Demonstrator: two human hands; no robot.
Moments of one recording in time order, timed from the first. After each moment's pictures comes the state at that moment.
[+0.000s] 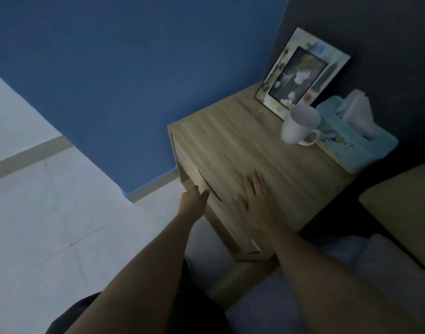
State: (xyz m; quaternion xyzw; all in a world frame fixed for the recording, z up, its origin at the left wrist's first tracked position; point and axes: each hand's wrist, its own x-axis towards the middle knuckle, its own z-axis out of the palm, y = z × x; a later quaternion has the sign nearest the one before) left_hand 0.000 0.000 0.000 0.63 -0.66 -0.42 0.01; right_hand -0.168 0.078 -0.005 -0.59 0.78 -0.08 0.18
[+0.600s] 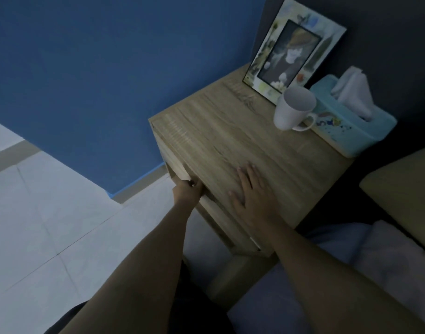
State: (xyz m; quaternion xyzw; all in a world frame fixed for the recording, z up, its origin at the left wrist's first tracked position) left_hand -0.016 -0.031 -0.042 0.68 -0.48 -0.54 0.12; right_hand -0.169 0.080 -0.015 -0.59 0.79 -0.09 0.12
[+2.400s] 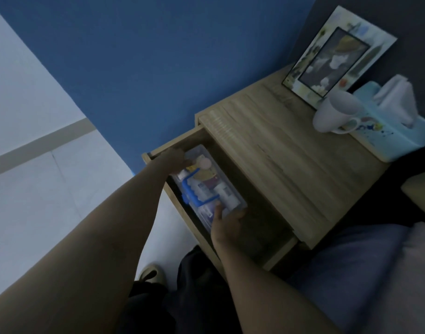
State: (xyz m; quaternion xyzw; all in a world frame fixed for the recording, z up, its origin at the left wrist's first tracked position) left_hand 0.109 -0.139 0.017 0.54 -0.79 -0.25 -0.17; right_hand 0.040 0.066 -0.019 -0.13 0.91 -0.27 0.28
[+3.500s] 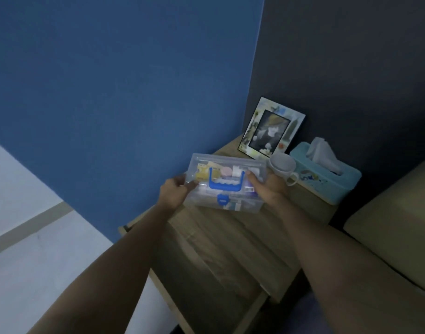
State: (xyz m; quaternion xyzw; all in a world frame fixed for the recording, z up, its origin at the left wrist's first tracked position) left_hand 0.014 -0.124 0.111 0.55 -0.64 -0.49 0.23; right_hand -0.218 -0.020 0.118 -0.34 0.86 -0.30 0.22
